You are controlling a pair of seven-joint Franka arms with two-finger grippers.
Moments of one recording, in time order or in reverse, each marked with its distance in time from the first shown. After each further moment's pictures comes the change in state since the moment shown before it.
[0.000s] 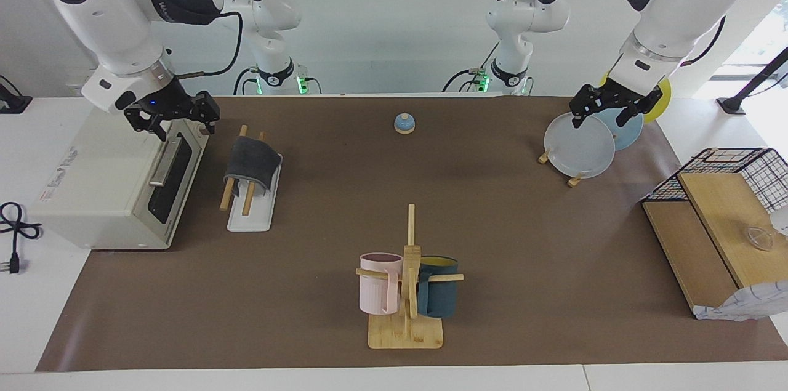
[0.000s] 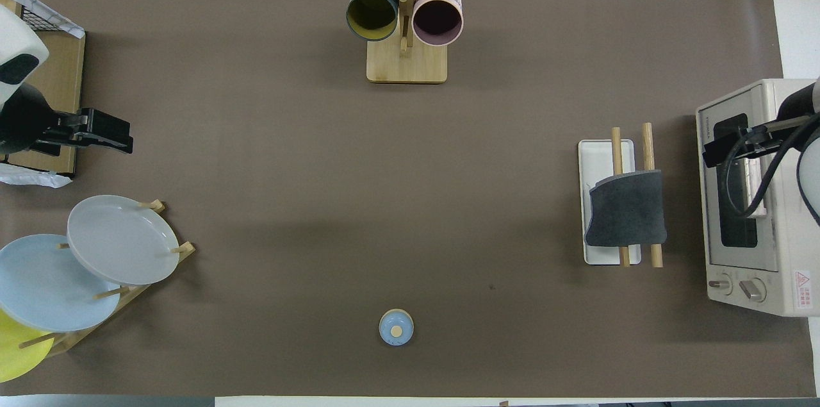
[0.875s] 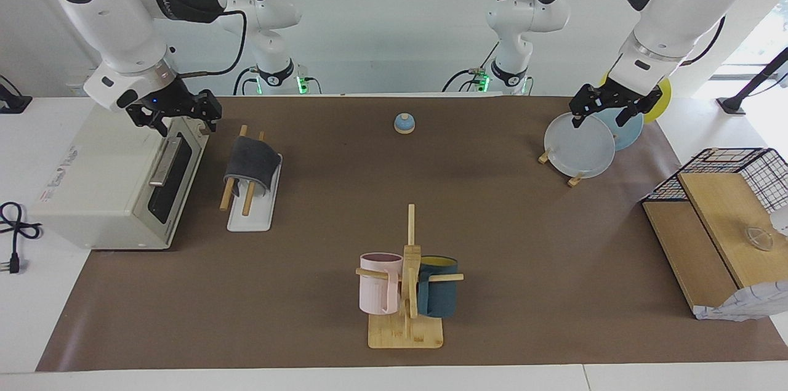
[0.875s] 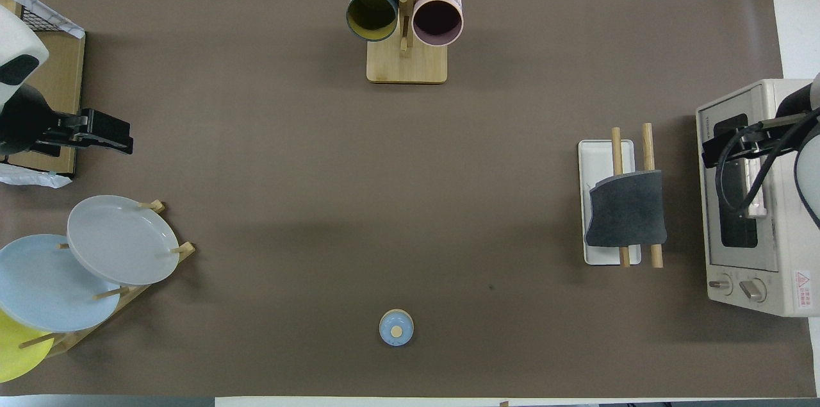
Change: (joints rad) left arm 0.000 0.000 0.000 0.000 0.000 0.000 0.000; right arm 0.166 0.006 -0.156 0.025 -0.003 -0.037 0.075
